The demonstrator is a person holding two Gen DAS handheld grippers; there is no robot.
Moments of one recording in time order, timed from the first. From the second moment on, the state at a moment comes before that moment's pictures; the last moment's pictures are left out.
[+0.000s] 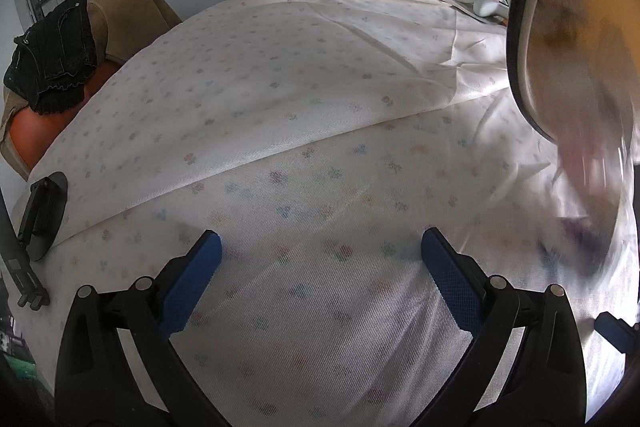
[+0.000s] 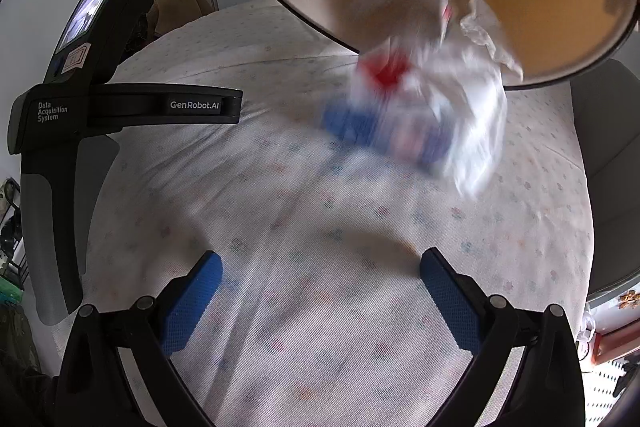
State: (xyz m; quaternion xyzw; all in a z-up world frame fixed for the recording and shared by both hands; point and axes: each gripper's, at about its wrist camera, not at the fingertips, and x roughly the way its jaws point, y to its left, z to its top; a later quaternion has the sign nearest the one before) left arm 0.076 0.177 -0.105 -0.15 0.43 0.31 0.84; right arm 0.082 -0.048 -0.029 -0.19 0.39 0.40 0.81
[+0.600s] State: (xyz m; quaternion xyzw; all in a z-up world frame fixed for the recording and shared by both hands) left arm 0.074 0.178 -0.105 -0.15 0.43 0.31 0.84; right arm 0.082 -0.048 -0.028 -0.19 0.39 0.40 0.81
